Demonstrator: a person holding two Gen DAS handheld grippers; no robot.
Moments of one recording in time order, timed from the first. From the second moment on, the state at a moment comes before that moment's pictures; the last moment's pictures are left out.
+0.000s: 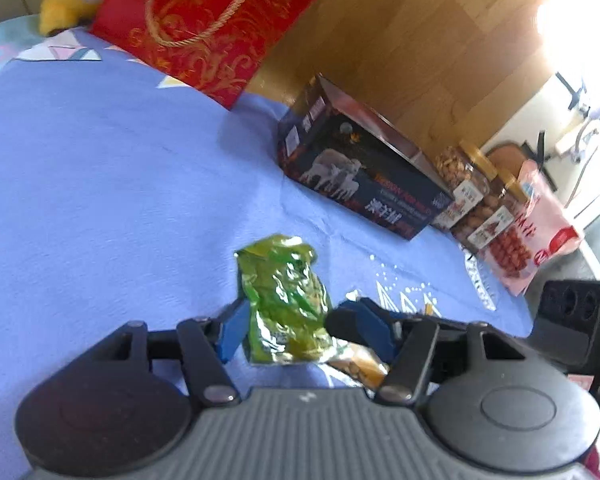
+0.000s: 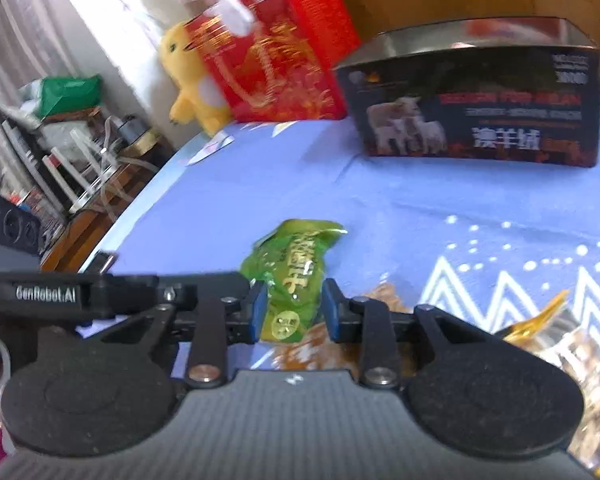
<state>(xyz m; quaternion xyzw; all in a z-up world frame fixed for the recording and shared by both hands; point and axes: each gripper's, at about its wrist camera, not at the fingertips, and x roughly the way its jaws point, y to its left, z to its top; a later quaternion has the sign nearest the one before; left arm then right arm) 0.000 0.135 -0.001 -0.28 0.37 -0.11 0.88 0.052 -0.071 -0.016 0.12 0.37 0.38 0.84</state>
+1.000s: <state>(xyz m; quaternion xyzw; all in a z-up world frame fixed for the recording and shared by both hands) 0.001 0.156 0.005 -0.31 0.33 -0.13 0.88 0.046 -0.043 -0.026 0.10 0.34 0.41 0.84</state>
